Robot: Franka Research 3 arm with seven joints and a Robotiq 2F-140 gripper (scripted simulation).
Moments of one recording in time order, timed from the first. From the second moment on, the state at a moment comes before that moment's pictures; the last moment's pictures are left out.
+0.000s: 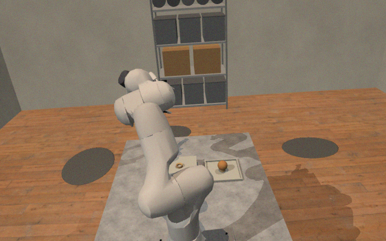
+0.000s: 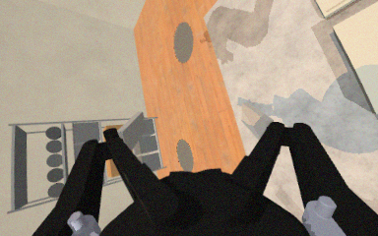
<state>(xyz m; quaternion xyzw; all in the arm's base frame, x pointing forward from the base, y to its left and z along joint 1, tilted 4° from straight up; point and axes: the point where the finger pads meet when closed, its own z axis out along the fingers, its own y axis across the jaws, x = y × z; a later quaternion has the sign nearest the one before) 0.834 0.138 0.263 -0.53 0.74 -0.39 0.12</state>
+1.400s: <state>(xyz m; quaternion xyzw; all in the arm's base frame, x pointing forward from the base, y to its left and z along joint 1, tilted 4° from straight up) 0.732 -0.050 0.149 -0.34 0.92 -0.21 0.03</state>
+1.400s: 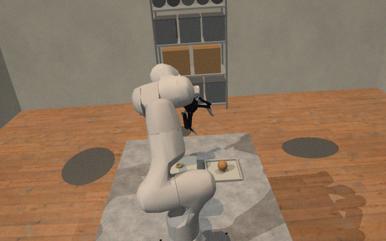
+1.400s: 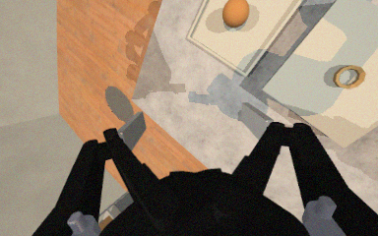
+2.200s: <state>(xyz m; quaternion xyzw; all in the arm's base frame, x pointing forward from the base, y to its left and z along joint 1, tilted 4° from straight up) 0.579 -0.153 0.068 -0.04 1.00 0.02 -0.02</state>
